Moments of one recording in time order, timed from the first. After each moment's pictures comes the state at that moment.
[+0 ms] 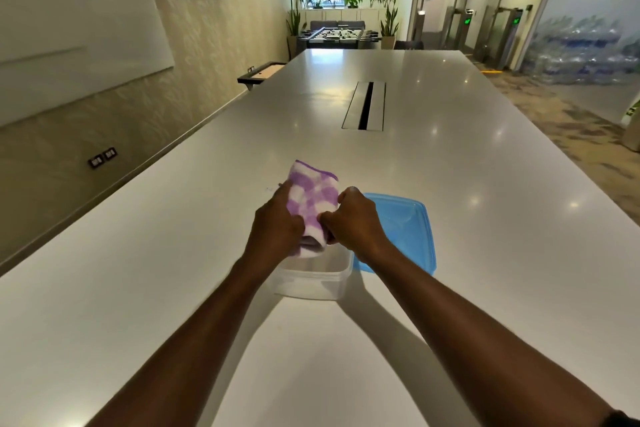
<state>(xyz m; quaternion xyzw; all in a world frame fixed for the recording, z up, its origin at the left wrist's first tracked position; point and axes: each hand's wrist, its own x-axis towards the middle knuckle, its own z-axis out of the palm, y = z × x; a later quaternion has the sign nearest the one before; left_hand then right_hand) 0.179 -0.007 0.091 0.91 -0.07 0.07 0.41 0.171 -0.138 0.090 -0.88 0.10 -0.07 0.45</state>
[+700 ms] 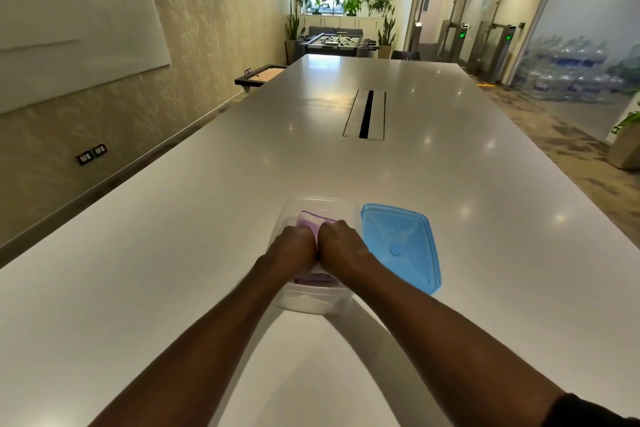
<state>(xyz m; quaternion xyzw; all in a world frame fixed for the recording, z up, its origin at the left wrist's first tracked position) 0.206 -0.023 0.069 0.98 -0.11 -0.12 0.12 0.185 -0.112 0.068 -0.99 -0.02 0.01 0.16</state>
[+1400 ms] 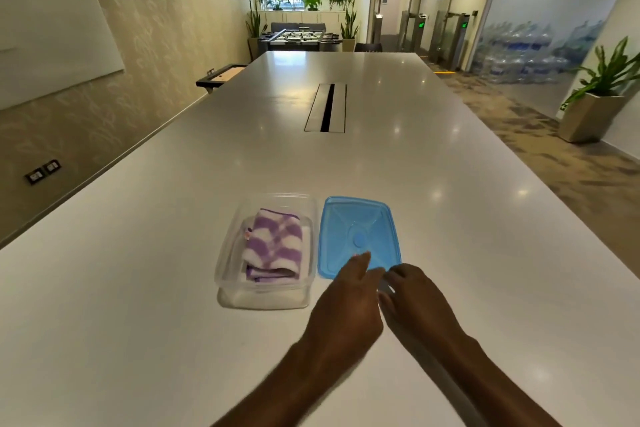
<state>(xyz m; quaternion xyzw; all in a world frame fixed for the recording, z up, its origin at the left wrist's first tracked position) 0.083 -0.112 0.028 0.90 -0.32 0.05 0.30 0.064 -0.262 -0.011 -0.98 0.05 -0.13 0.13</state>
